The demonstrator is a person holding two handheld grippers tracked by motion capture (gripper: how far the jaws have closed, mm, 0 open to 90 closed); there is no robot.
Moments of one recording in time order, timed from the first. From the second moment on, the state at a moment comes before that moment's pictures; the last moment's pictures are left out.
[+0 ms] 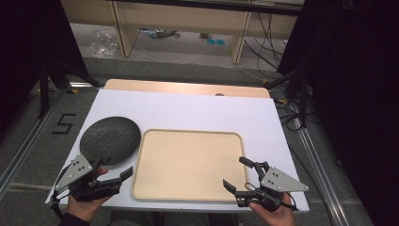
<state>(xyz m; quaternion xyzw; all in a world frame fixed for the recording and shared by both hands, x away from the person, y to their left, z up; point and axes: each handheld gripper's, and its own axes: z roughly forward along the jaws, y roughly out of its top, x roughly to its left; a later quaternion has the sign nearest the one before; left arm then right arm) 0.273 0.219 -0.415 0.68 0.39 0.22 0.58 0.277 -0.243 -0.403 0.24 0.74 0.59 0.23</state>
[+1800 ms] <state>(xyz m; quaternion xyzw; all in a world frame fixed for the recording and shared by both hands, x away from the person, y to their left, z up) 0.307 0.281 -0.429 0.60 0.52 0.21 0.56 0.275 -0.240 -0.404 0.22 0.75 0.58 0.22</state>
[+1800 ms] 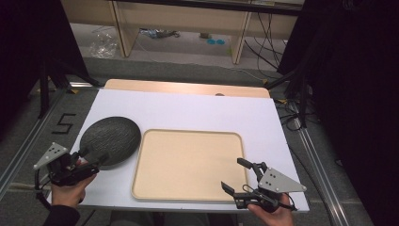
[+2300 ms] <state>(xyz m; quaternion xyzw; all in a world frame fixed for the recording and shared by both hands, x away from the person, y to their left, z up) 0.327 0.322 -0.448 0.52 0.62 0.17 0.57 0.275 -0.239 -0.403 0.22 0.75 0.58 0.22</state>
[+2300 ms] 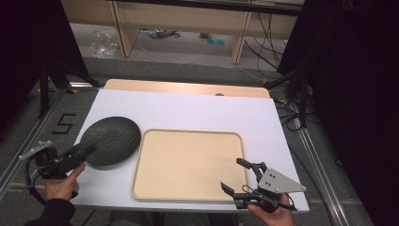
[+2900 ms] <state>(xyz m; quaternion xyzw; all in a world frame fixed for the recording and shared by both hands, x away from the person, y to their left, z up) 0.350 0.358 -0.474 0.44 0.69 0.12 0.57 0.275 -0.239 -0.403 0.22 0.75 0.58 0.22</state>
